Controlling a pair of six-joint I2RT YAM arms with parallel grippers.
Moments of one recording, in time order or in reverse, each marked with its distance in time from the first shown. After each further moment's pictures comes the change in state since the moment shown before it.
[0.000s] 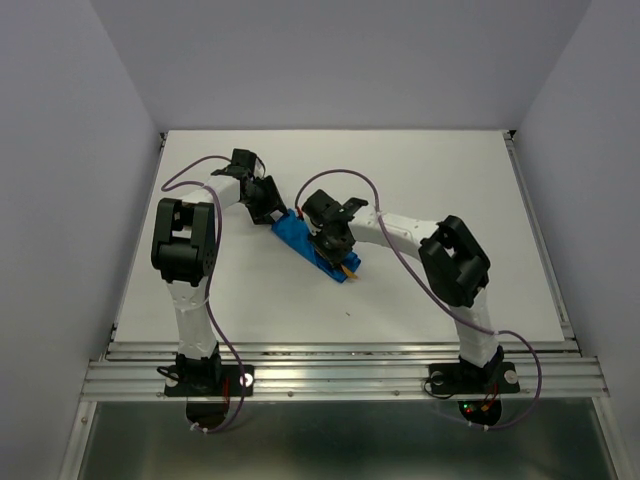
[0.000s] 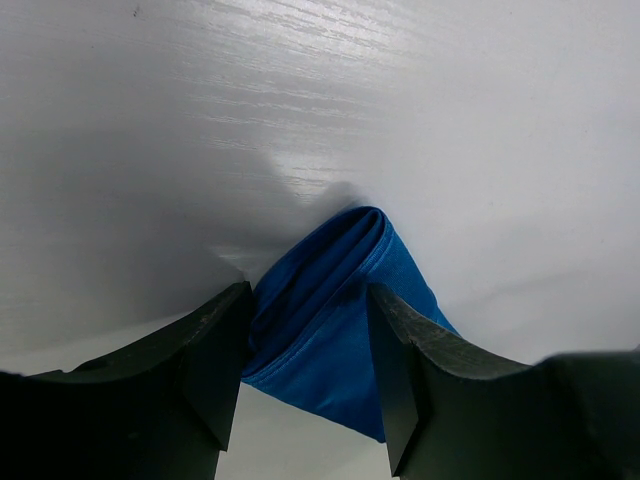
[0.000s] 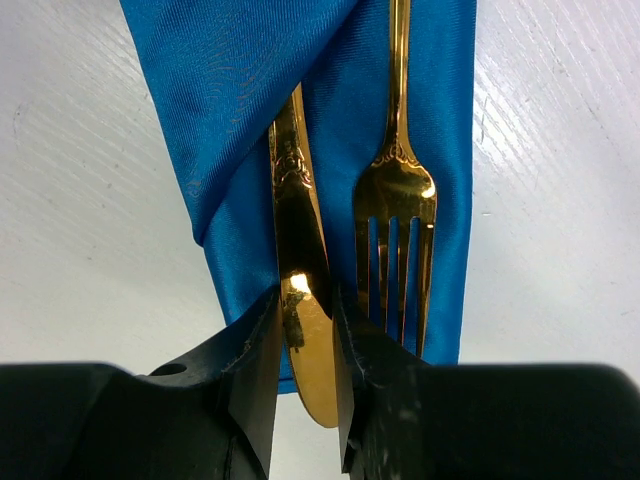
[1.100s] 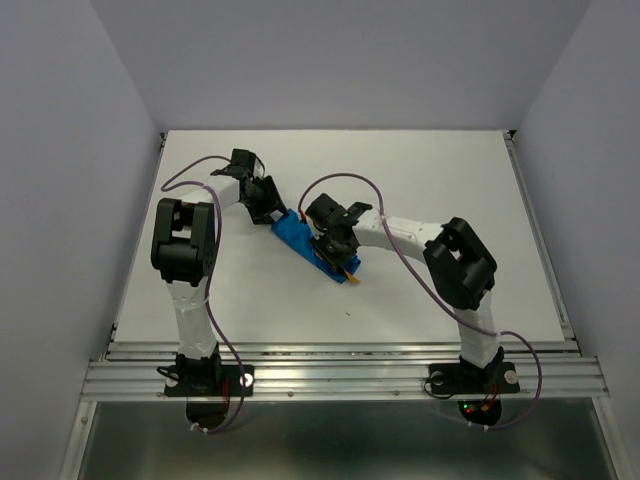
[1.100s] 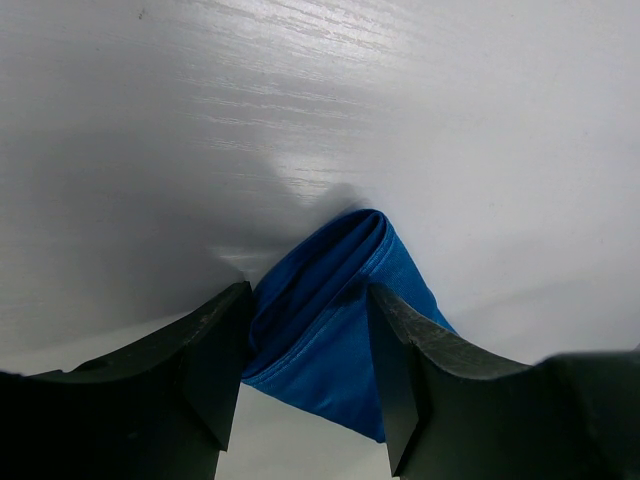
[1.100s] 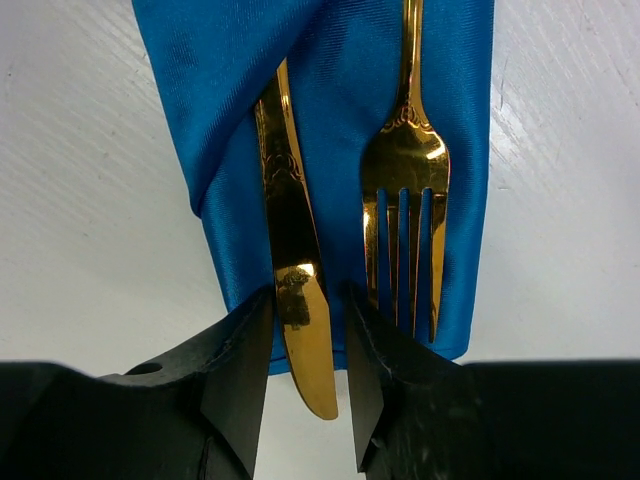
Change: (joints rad) left arm 0.002 0.000 0.000 0.000 0.000 0.000; right arm 0.002 -0.045 -0.075 0.035 -0.010 0.004
